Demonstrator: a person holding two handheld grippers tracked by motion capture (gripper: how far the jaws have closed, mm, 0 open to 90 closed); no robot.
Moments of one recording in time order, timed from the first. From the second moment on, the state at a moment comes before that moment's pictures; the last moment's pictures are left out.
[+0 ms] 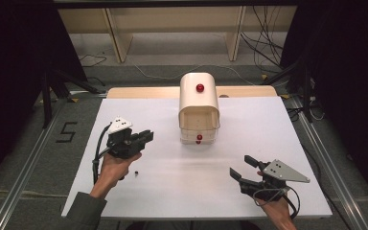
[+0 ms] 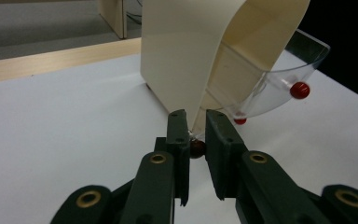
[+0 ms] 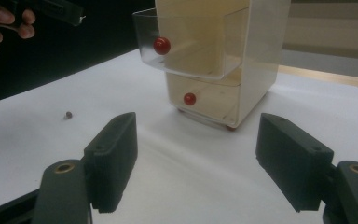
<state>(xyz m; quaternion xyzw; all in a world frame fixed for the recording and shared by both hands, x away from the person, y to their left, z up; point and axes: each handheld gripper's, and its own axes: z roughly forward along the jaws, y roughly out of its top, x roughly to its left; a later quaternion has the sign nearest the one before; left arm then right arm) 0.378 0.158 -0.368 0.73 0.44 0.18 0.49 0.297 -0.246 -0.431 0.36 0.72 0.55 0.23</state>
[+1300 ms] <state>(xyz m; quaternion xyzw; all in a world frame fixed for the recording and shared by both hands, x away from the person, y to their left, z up) 0.412 0.081 -0.341 0.74 0.38 0.17 0.53 0.297 -0.246 -0.431 0.36 0.72 0.55 0.22</state>
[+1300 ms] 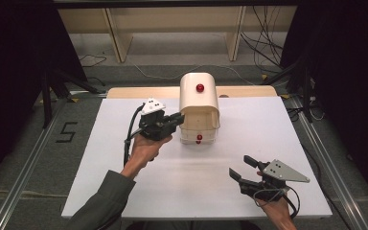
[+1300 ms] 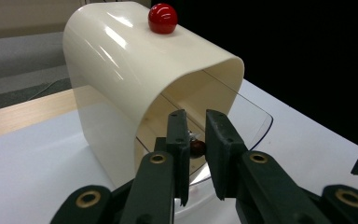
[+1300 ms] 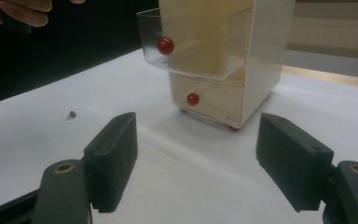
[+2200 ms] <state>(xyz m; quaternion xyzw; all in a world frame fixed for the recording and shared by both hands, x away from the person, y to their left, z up) 0.422 0.066 -0.352 0.74 0.39 0.16 0.53 0.298 -0.246 -0.432 0.36 0.72 0.55 0.22</state>
